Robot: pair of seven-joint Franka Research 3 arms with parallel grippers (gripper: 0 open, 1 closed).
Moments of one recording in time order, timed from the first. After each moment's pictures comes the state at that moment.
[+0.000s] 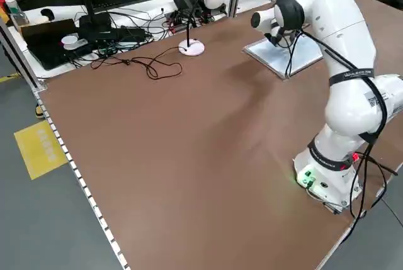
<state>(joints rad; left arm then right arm) -0.15 0.94 -0.58 -1.54 -1.25 2.39 -0.72 0.09 -0.02 -0.05 -1.57 -0.02 1.60 0.03</state>
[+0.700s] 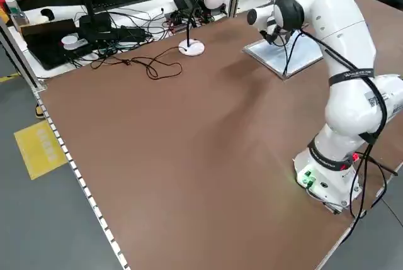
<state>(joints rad) -0.15 0.94 -0.56 -1.50 -1.18 2.39 -0.77 0.09 -0.02 -0.05 -1.57 -0.02 1.60 0.03</state>
